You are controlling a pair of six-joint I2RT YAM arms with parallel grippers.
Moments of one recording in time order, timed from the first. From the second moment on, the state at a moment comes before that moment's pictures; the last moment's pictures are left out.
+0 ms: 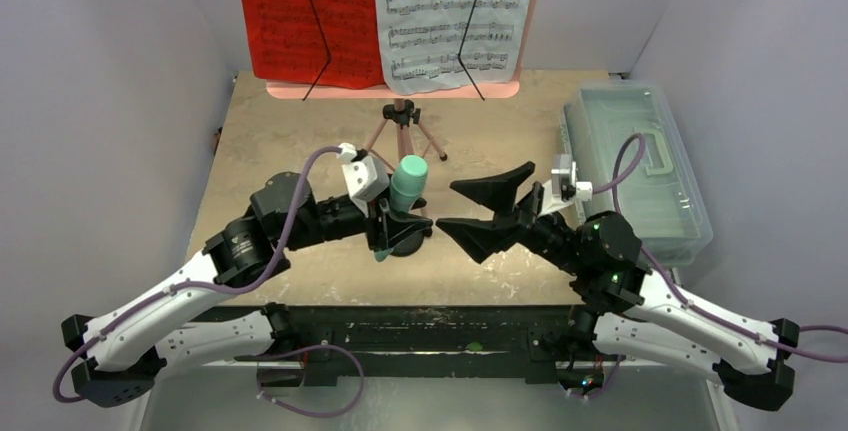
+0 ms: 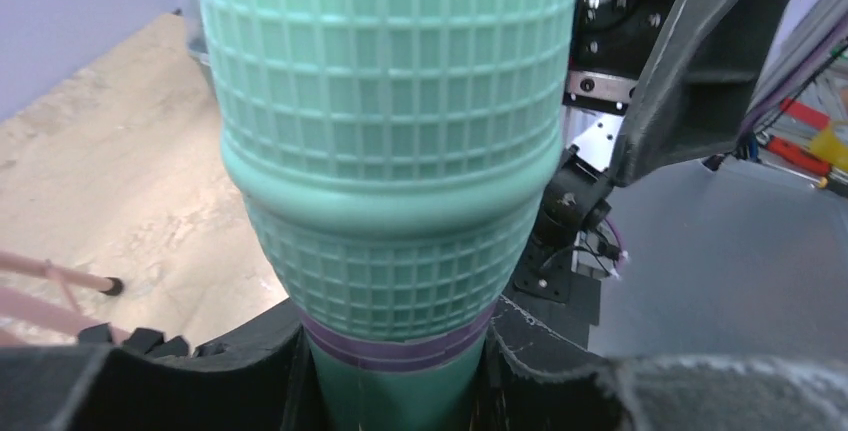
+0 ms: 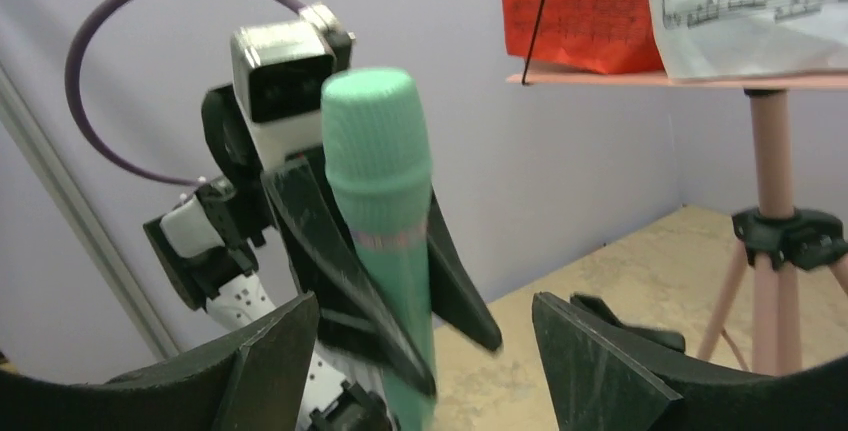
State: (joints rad) left arm -1.00 0.88 1.07 -0.26 0.27 -0.12; right arm 1.08 0.74 0.79 0.36 -0.06 0.38
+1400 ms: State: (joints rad) left arm -1.00 0.85 1.32 -0.34 -0.09 -0.30; right arm 1.12 1.17 0.74 0.82 -0.28 0.44
